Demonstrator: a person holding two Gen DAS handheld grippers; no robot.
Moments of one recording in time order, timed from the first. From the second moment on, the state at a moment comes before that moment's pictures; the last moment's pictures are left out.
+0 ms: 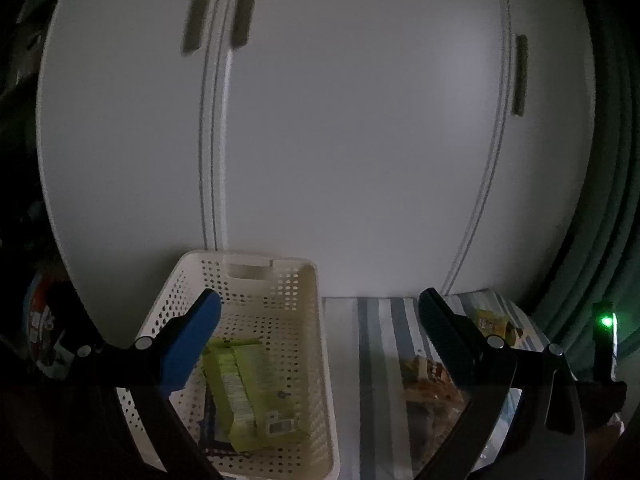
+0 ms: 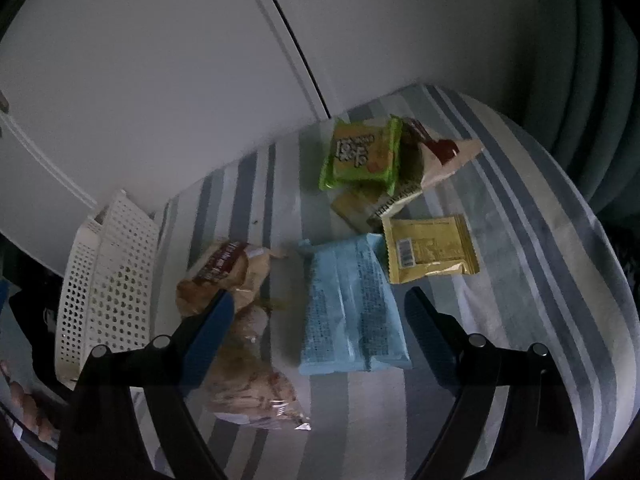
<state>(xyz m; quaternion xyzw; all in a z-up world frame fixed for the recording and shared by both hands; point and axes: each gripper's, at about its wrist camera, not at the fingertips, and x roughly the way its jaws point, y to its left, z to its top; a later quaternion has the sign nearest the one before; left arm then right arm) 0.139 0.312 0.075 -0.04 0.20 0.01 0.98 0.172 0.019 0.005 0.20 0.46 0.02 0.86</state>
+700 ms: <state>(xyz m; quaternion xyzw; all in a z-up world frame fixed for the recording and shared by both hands) 0.143 0.276 0.059 0.01 0.23 -0.02 0.97 0.232 0.044 -0.061 0.11 0.54 -0.02 0.83</state>
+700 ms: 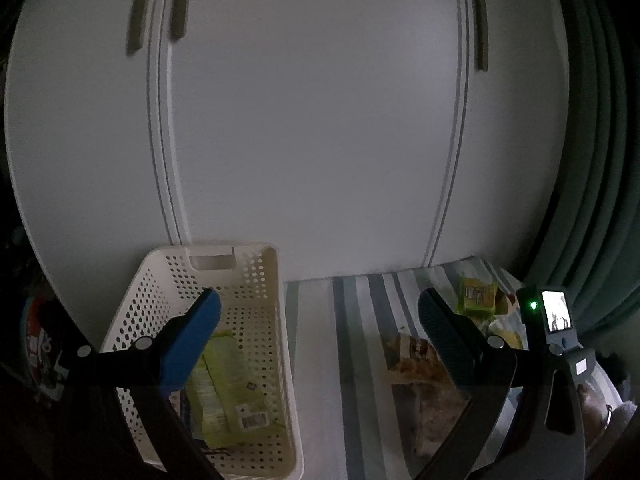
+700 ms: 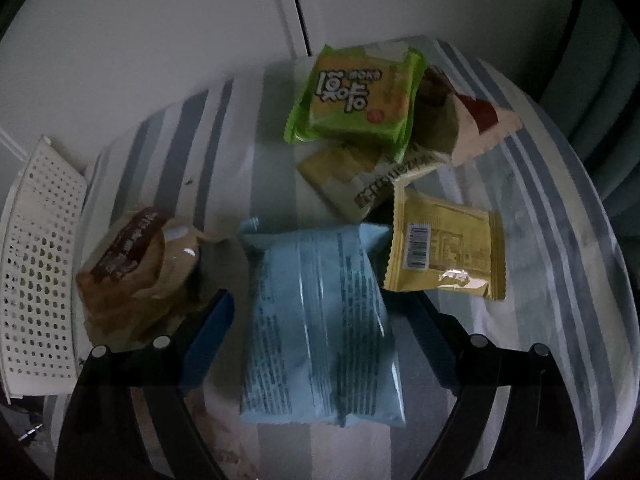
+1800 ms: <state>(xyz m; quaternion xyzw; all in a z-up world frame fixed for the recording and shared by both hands) 0.244 0.164 -0.029 0.09 0.44 -0.17 0.88 0.104 -0.027 -0.011 0.20 0.43 0.04 0.88</state>
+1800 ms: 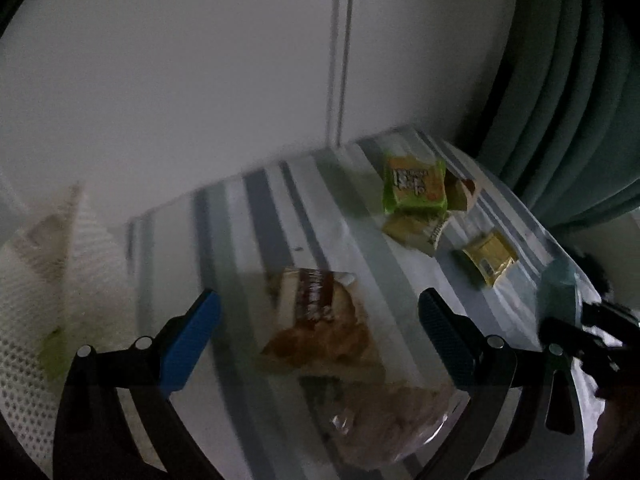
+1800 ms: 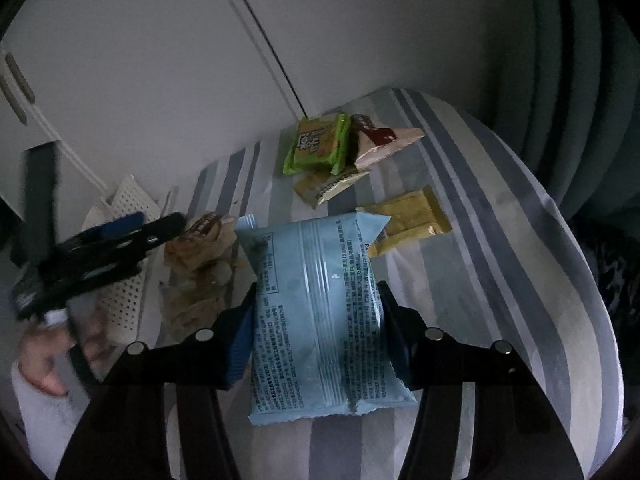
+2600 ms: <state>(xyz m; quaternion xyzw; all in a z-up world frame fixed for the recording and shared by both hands) 0.293 0.139 -0.087 0.13 0.52 -0.14 0.83 0.095 -0.050 -0.015 0.25 0.42 0.04 0.87</state>
